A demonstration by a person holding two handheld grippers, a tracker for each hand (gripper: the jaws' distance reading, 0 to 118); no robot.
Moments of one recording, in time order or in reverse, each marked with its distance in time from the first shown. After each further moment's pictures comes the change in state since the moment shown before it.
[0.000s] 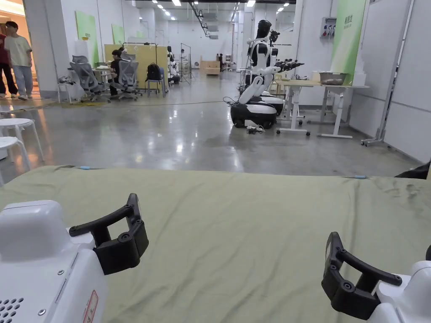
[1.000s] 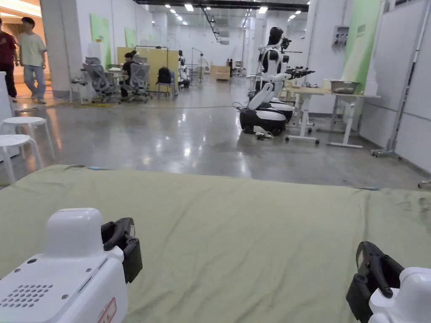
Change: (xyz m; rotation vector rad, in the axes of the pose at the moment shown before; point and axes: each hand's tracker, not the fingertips) left arm -0.005 -0.007 -0.003 -0.281 -0.145 0.055; right arm -0.026 0.004 -0.002 -0.134 0.085 -0.002
